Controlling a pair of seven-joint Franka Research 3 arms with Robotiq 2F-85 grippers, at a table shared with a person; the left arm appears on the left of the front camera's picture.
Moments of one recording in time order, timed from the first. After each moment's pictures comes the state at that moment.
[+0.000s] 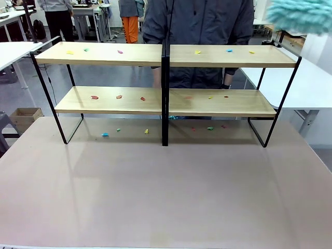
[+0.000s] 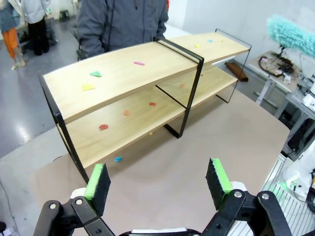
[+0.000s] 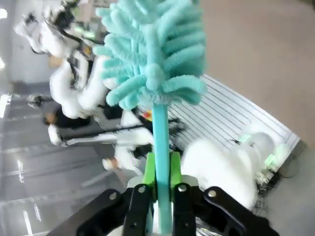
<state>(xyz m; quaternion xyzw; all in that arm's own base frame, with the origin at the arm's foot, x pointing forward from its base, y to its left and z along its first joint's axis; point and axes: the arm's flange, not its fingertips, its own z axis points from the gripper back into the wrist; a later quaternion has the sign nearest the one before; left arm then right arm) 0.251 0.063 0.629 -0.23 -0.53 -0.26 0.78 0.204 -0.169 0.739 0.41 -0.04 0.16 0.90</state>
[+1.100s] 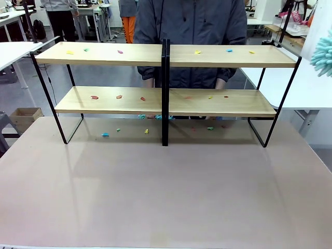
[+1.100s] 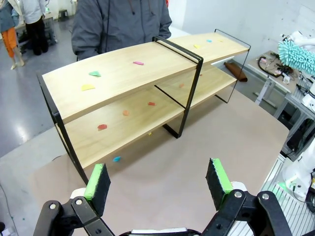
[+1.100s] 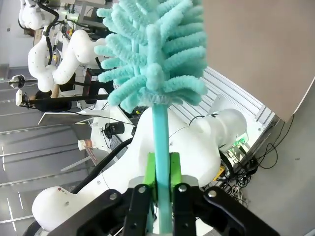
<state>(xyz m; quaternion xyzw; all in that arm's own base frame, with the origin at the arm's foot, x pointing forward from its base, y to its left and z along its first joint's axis) 0.251 0.063 0.628 -0.23 -0.53 -0.26 0.78 0.169 -0.248 0.680 0.39 -0.04 0.19 0.90</state>
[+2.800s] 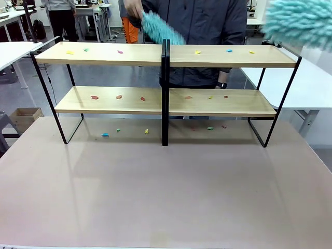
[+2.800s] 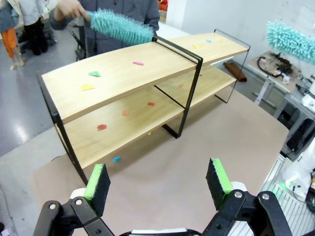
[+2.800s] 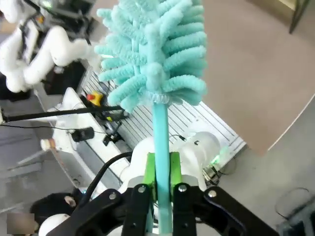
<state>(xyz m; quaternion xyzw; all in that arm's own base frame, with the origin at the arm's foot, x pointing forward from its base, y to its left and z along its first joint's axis) 0.252 0.063 0.628 -0.23 -0.53 -0.26 0.77 0.226 -0.104 0.765 0.28 -0.07 0.28 0.92</state>
